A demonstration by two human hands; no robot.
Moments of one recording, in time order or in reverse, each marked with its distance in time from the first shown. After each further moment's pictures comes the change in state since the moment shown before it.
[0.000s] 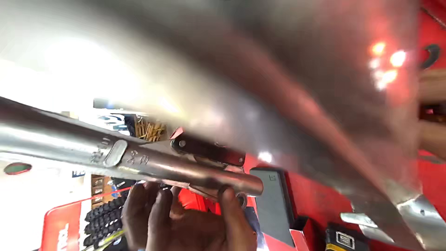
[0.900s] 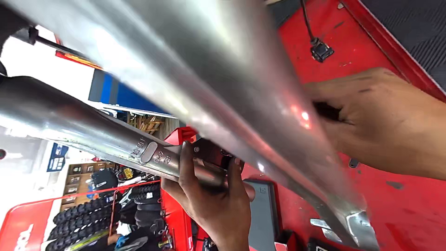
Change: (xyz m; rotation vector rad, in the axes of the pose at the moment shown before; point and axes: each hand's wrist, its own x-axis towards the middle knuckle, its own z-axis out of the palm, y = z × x) left_hand 0.013 0.009 0.040 0.240 0.073 -0.247; right_hand 0.077 -0.037 0.014 -0.519 -0.088 -0.049
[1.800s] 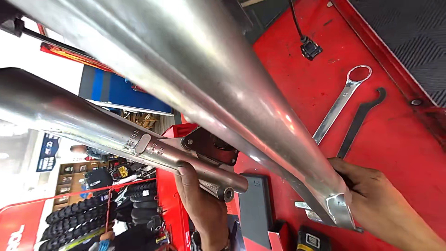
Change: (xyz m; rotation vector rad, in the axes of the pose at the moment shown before) left_hand 0.000 -0.011 -0.011 -0.921 -0.152 -0.515; right_hand -0.160 -0.002 0.084 0.480 0.117 0.654
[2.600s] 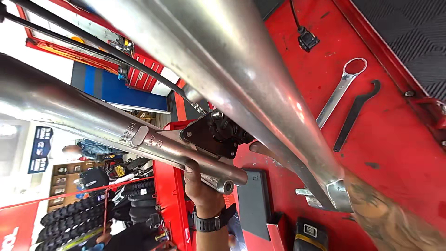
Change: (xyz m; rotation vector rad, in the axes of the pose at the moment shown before) left_hand 0.017 -0.023 -0.014 -0.372 -0.329 0.038; right_hand 0.129 0.020 0.103 0.185 0.010 -0.622
